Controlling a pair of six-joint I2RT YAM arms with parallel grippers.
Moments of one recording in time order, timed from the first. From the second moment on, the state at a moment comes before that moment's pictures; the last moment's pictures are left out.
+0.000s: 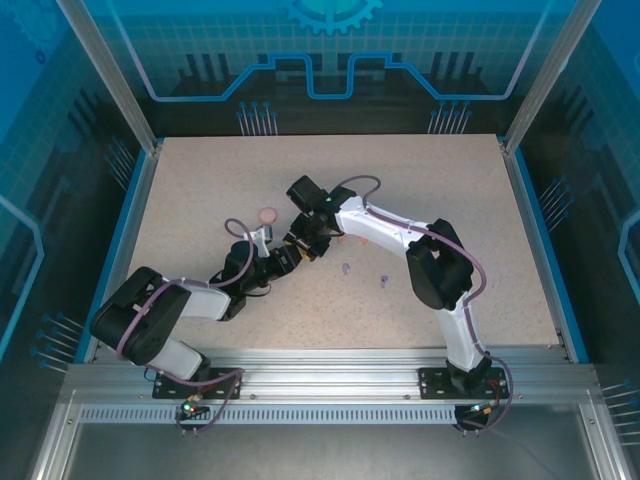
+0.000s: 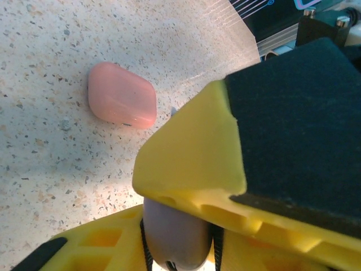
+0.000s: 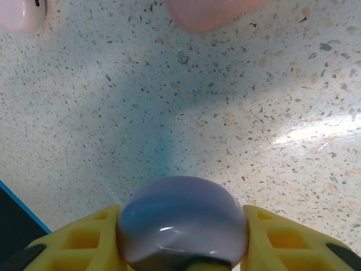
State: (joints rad) left arm -0.44 1.52 0.34 0.80 0.26 -0.93; right arm 0.78 2.11 1.75 -0.82 -0.24 1.37
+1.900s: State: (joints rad) left arm -0.41 1.42 0.65 0.37 0.73 -0.71; right arm 0.53 1.52 1.05 -0.24 -0.49 0.61
